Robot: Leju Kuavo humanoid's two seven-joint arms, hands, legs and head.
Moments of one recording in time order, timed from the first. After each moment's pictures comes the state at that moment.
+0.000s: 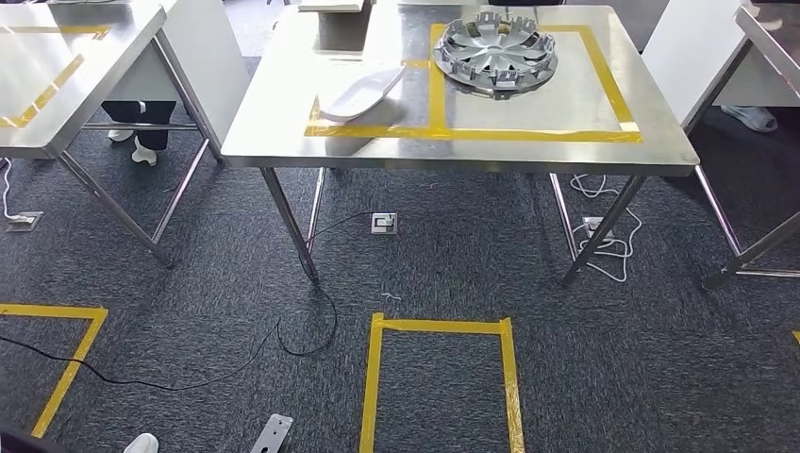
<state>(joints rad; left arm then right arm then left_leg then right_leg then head) -0.05 -0.04 -0.55 -0.35 0.30 0.33 0.05 0.00 -0.17 0.60 -0.35 -0.01 -0.10 0.31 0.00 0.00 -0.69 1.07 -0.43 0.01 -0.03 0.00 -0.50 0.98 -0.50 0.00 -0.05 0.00</state>
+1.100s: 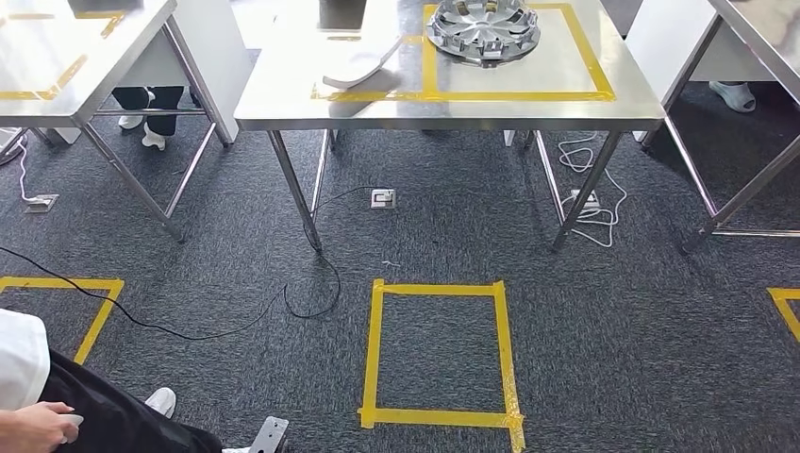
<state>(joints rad) -0.04 -0.03 -0.57 -0.36 0.34 0.34 0.05 0.01 -0.17 0.60 -0.36 0.00 -0.10 0.31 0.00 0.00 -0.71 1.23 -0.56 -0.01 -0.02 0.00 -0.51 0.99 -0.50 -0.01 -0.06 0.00</state>
